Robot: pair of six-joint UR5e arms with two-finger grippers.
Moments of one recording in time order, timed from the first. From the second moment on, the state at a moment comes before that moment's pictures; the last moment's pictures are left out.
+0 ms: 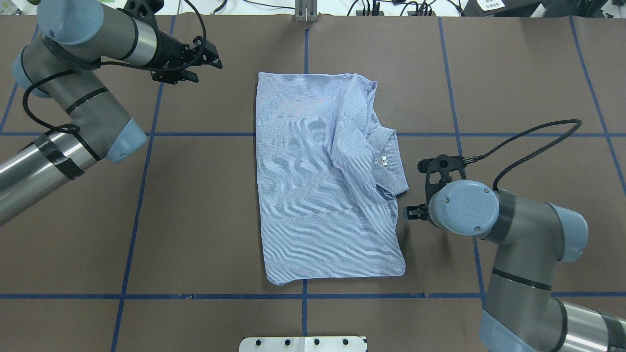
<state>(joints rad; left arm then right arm) -0.92 -2.19 -1.35 -2.38 -2.06 -1.45 0.42 -1.37 1.99 -1.61 1.57 1.20</state>
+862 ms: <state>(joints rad) -0.92 -2.19 -1.40 -2.31 -2.06 -1.45 0.29 -1.26 2.04 -1.56 1.54 1.94</state>
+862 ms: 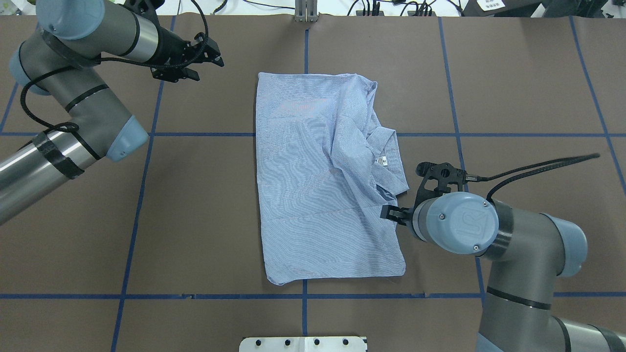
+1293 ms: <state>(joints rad) -0.92 -2.19 -1.40 -2.30 -2.06 -1.45 0.18 -1.26 2.01 -1.48 1.46 2.28</state>
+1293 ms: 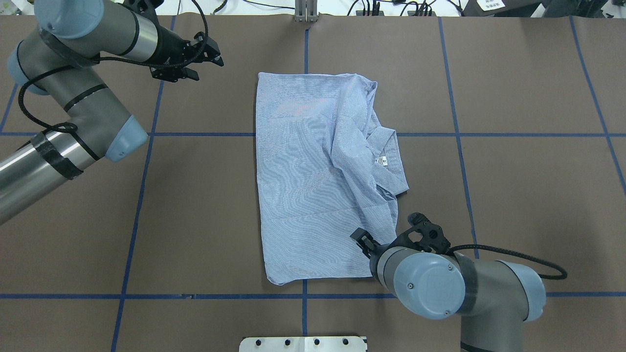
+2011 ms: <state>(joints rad) -0.92 -2.19 -1.41 -2.30 -2.05 -1.45 0.18 -1.26 1.95 -1.48 1.45 2.30</state>
